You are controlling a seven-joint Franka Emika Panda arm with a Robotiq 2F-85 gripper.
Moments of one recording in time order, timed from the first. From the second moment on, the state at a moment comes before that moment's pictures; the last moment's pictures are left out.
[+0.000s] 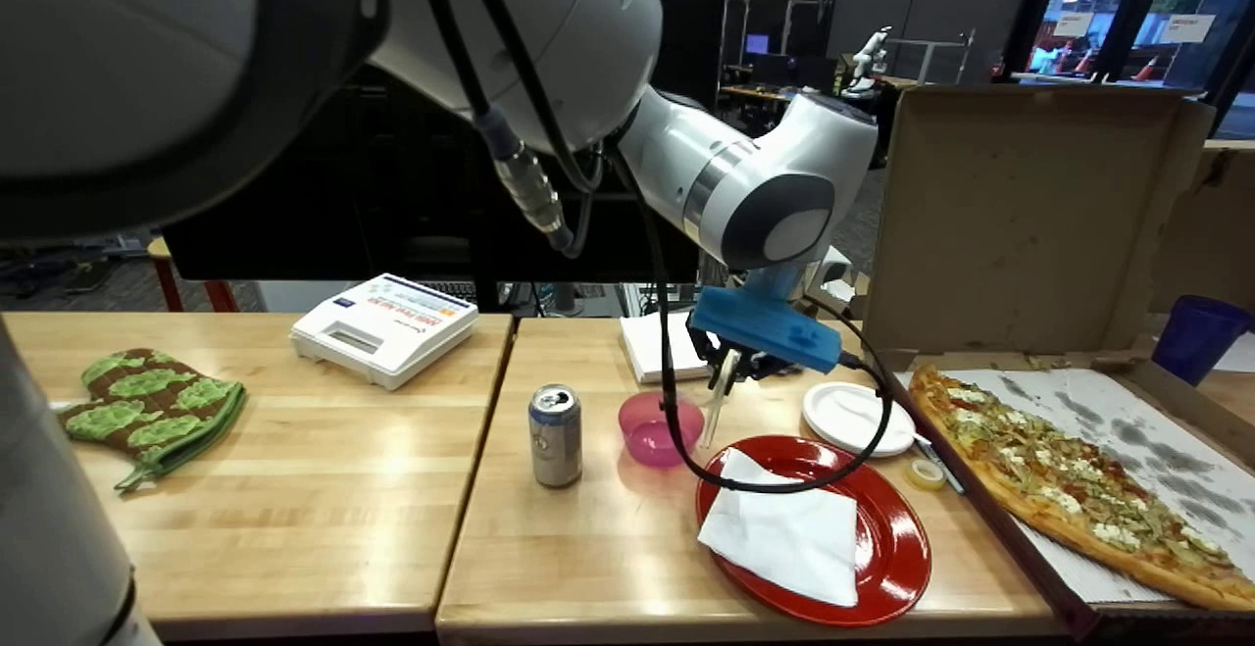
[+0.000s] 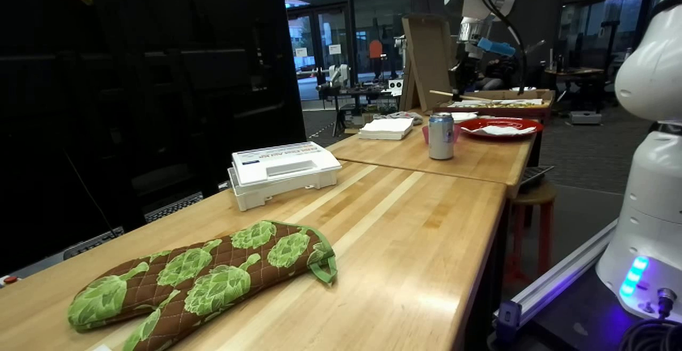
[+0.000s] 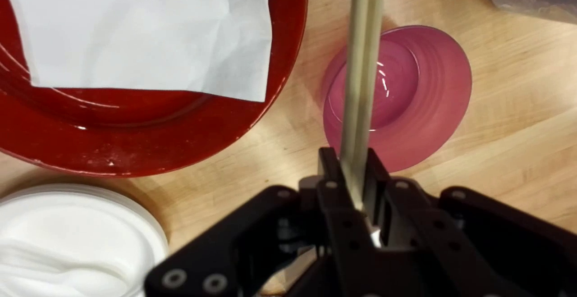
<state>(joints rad) -0.21 0.04 -0.22 -2.08 0.28 2.15 -0.61</state>
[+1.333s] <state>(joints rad) -0.35 0.21 -0.23 -2.00 0.44 2.13 -0.53</state>
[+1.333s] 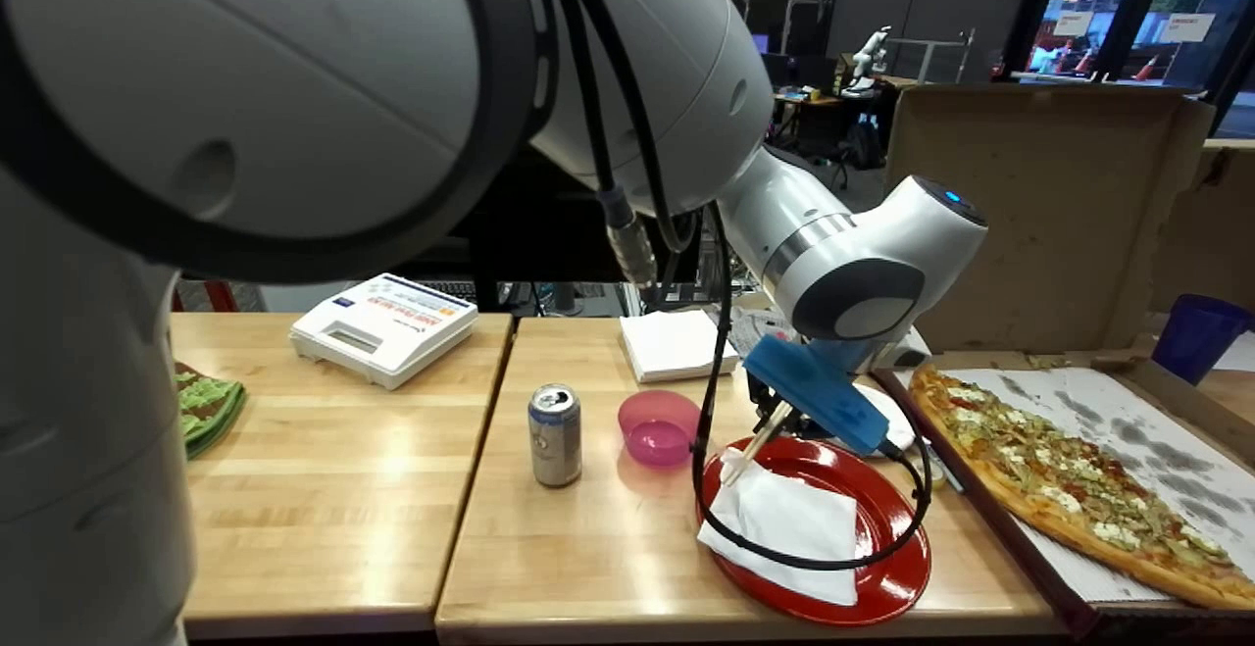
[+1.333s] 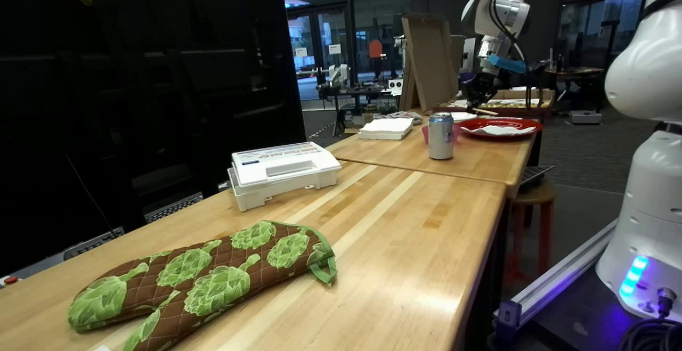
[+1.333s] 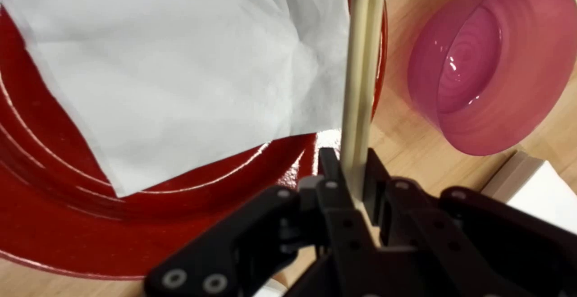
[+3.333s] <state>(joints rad) -0.37 0.17 -0.21 -2.03 0.44 2.24 -0.48</state>
